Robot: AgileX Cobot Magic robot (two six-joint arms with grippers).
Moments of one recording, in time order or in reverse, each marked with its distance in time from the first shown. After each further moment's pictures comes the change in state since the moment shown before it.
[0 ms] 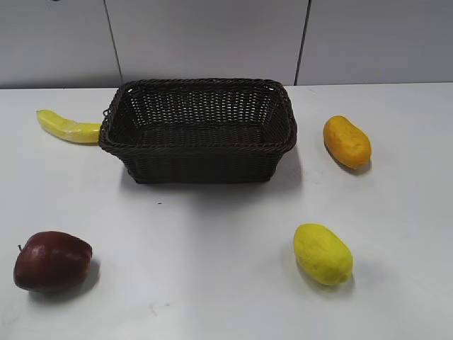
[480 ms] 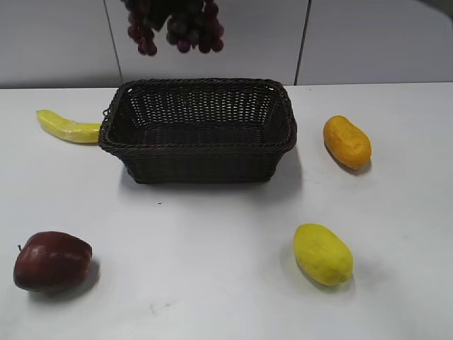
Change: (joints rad) left arm 0.000 0.000 0.000 0.000 0.000 0.000; right arm -0.127 0.207 -0.001 -0.052 -0.006 0.152
